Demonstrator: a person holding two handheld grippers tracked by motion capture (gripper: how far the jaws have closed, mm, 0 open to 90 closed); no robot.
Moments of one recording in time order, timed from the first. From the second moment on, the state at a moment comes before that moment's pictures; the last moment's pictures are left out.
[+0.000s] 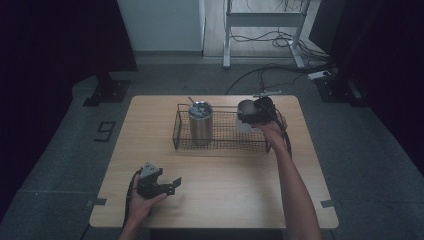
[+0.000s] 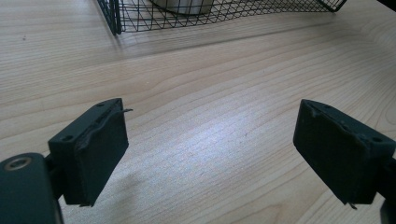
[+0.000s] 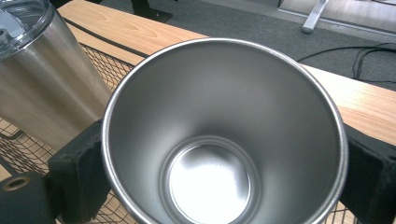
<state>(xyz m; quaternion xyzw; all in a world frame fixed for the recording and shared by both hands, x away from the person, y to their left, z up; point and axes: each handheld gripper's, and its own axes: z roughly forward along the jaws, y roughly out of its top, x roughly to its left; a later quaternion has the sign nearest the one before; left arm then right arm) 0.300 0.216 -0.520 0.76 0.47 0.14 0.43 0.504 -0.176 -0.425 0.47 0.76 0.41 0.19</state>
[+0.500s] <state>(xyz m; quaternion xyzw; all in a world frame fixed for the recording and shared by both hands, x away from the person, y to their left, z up) 0.299 0.216 -0.520 0.76 0.47 0.14 0.43 0.510 -0.172 -0.436 0.47 0.77 0.39 0.19</state>
